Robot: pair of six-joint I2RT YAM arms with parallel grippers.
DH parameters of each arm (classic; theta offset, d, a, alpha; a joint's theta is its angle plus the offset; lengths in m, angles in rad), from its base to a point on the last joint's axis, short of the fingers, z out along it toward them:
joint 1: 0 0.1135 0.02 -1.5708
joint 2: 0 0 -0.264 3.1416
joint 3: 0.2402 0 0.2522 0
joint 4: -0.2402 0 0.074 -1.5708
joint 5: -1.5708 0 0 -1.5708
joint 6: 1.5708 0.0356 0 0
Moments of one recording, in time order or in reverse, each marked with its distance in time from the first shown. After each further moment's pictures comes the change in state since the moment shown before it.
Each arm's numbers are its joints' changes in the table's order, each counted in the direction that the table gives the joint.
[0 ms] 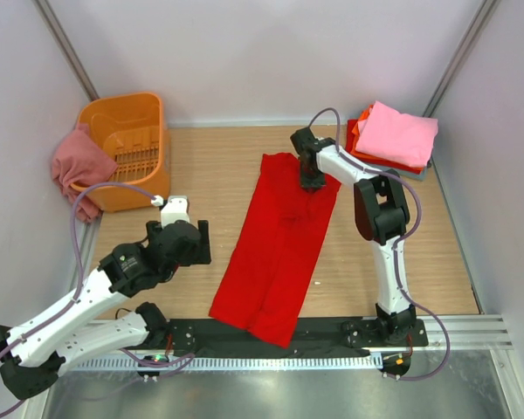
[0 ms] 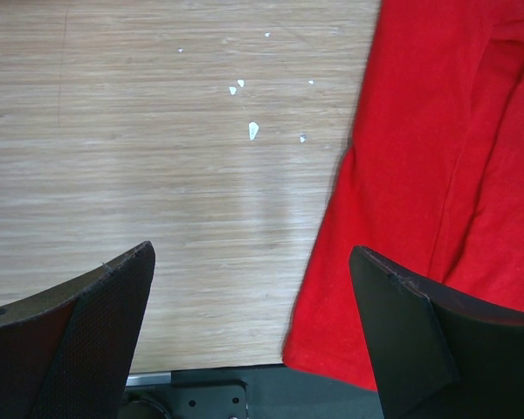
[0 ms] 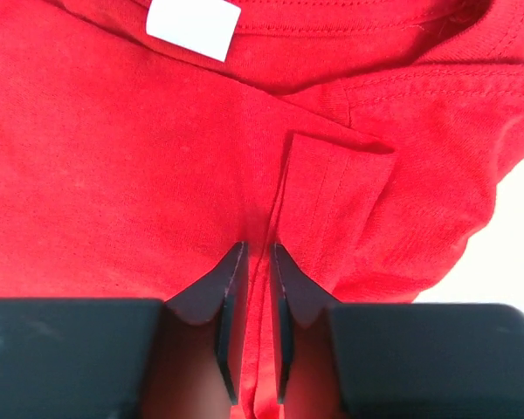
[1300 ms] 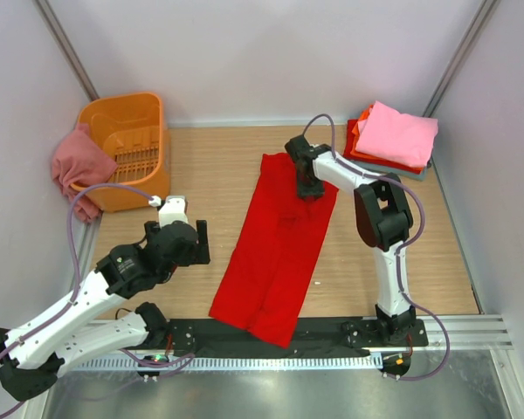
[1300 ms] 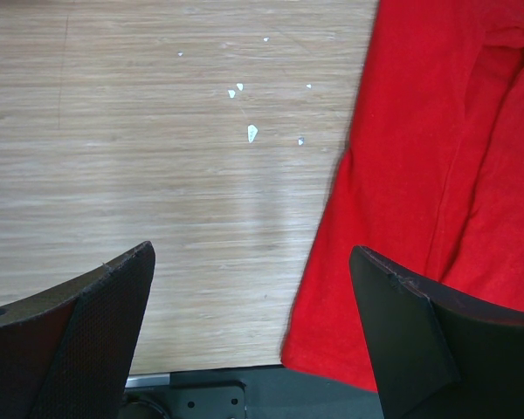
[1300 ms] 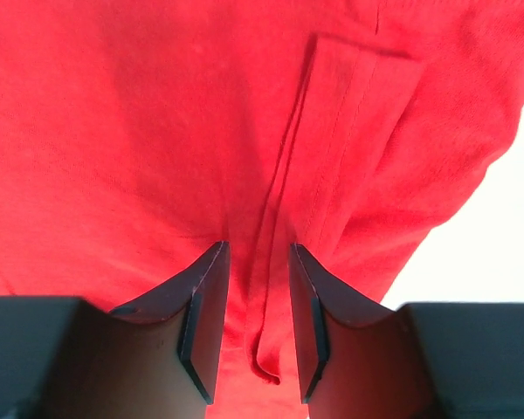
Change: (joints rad) left arm 0.000 -0.019 0.000 0.000 0.003 0.000; right arm 0.048 -0.076 -0.098 -0.014 -0.035 -0.004
